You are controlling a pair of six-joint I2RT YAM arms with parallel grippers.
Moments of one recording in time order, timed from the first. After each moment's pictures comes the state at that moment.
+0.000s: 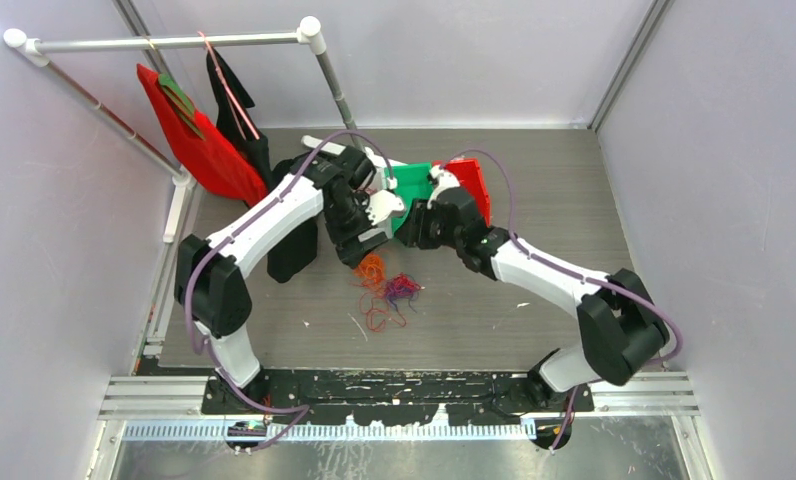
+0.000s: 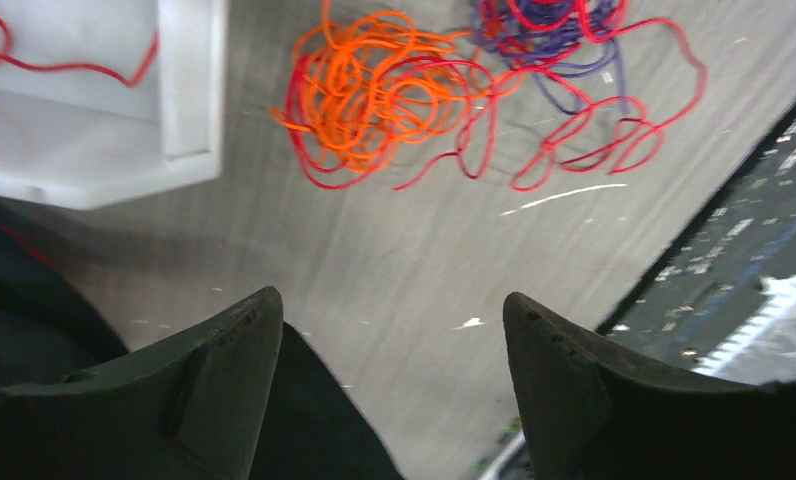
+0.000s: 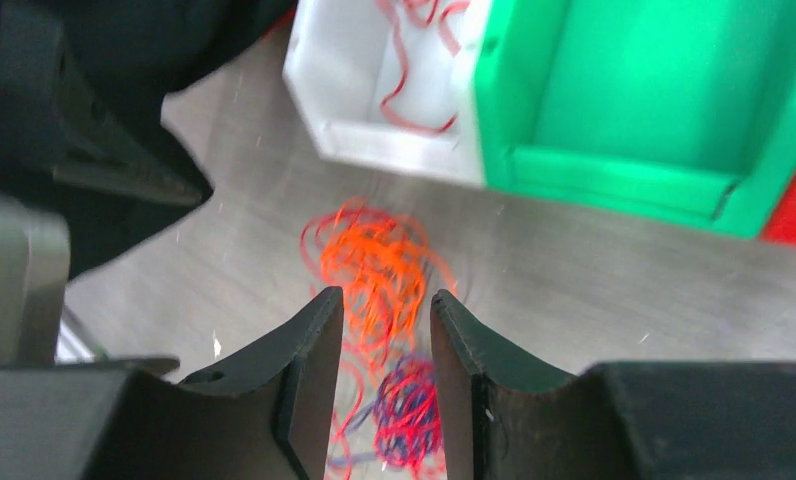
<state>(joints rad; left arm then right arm) -0.59 1.80 1.66 -1.18 0.19 0.59 0.60 1.48 0.92 0.07 -0.10 0.57</state>
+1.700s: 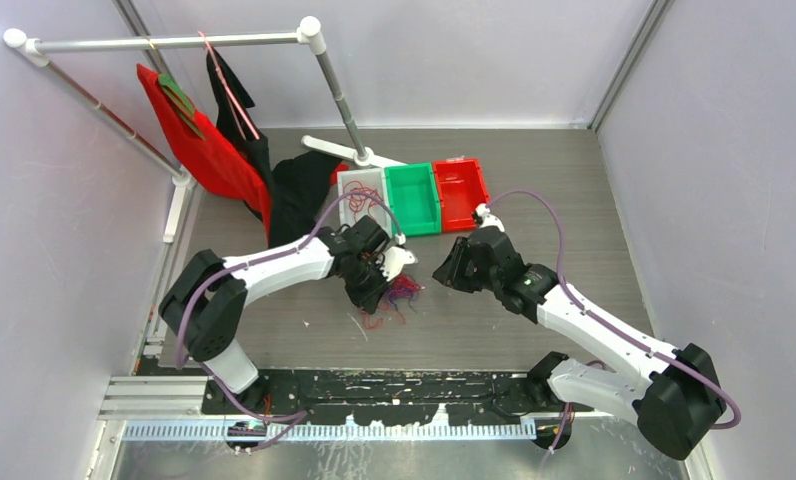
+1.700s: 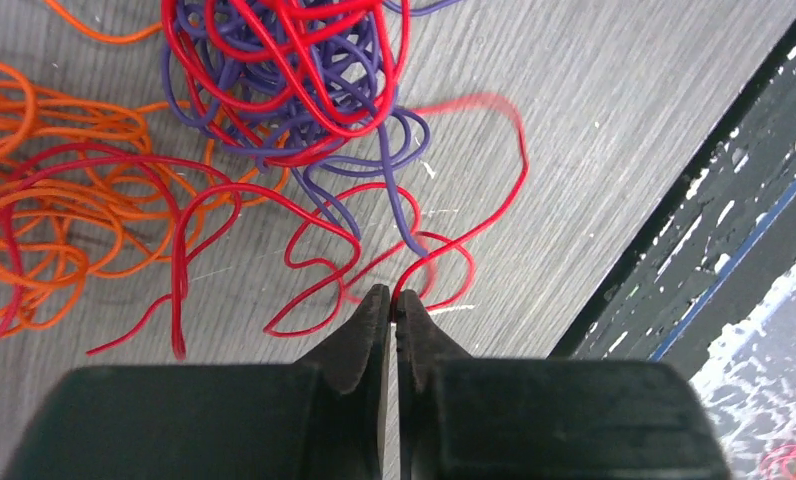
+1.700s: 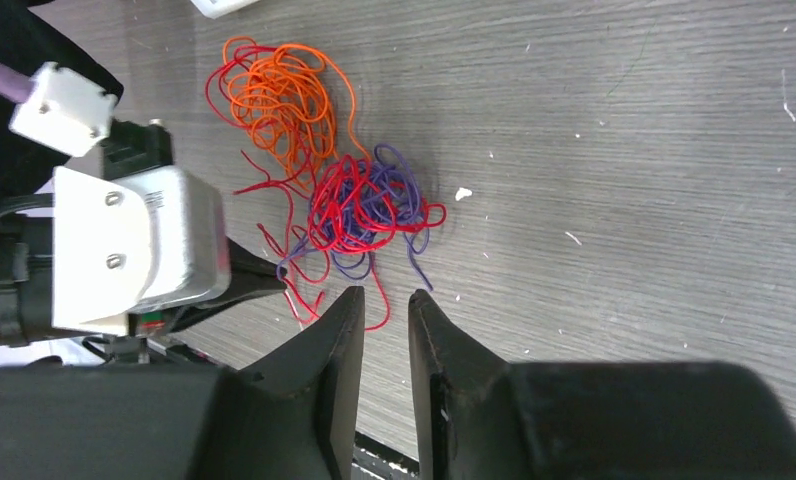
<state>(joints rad) -0.79 1.65 1.05 -0.65 0.36 0.23 0.66 1.03 0.67 -0.33 0.02 0.82</state>
